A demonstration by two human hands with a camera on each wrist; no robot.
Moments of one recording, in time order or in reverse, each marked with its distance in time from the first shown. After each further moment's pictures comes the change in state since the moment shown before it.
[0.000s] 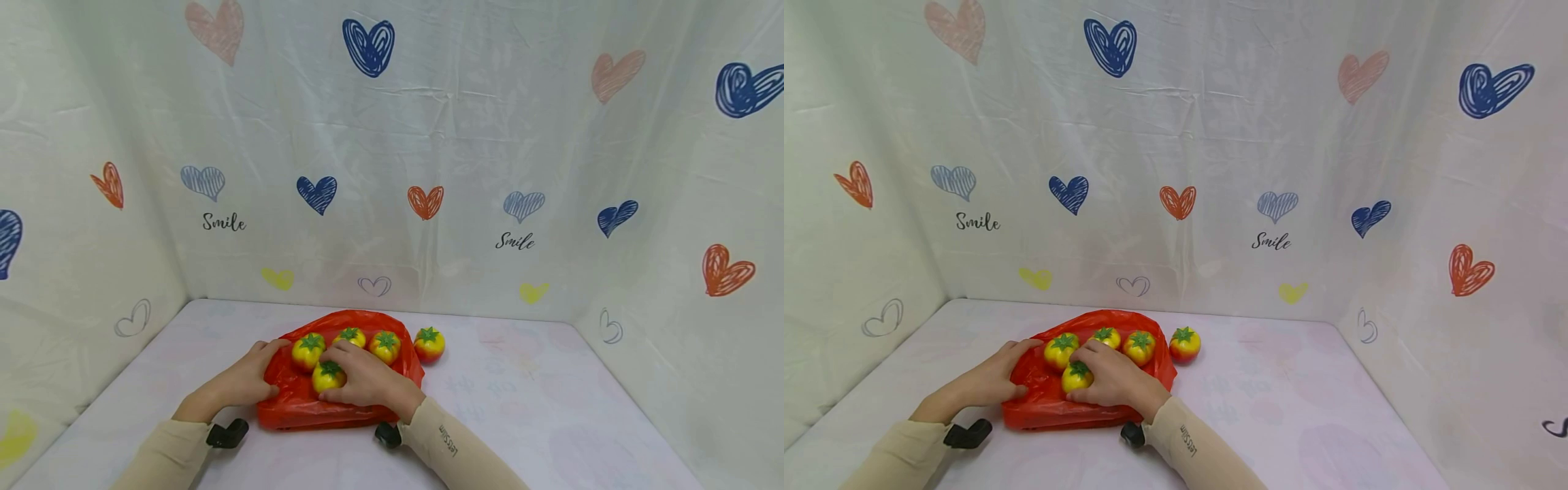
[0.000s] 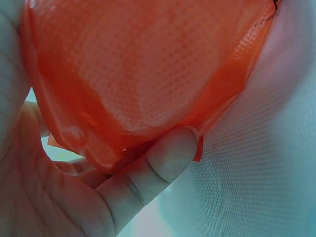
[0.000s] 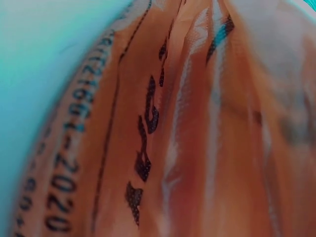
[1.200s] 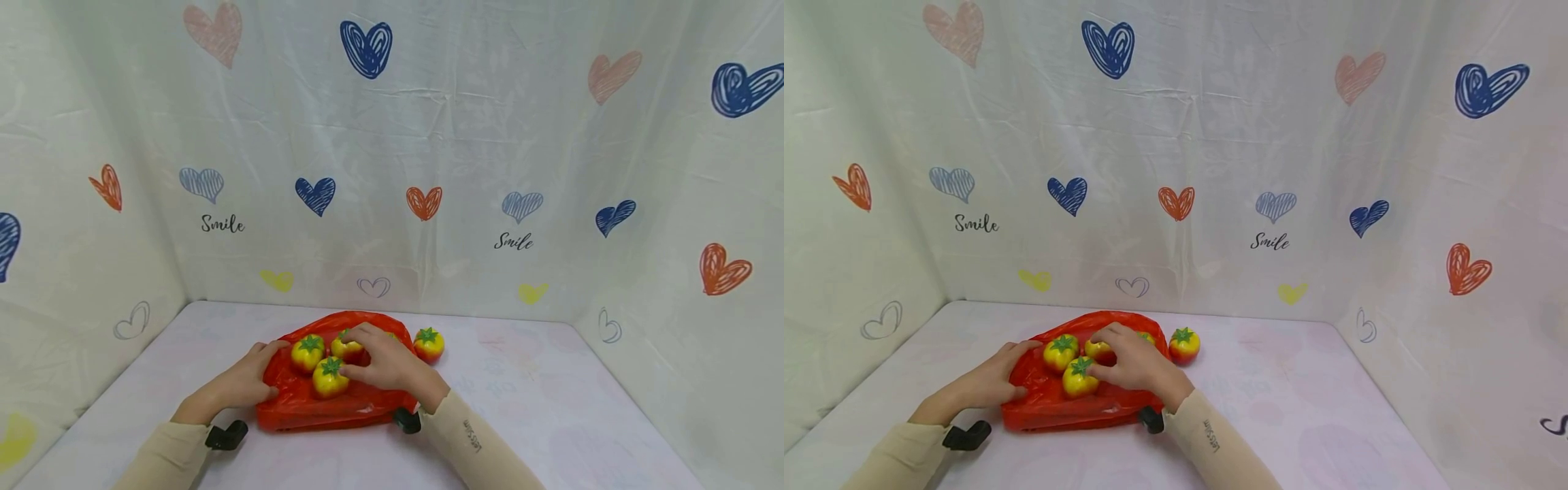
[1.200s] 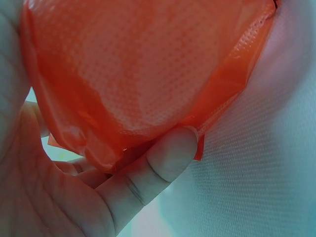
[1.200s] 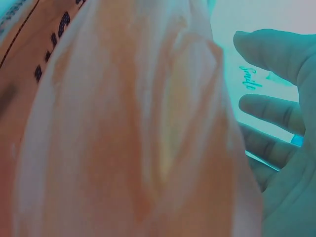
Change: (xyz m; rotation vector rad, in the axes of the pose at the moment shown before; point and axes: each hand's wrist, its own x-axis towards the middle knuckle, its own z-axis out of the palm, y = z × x) left_hand 0.000 0.000 0.001 -0.015 0.004 -0.010; right_hand -0.020 0.012 -0.040 0.031 0.088 0.019
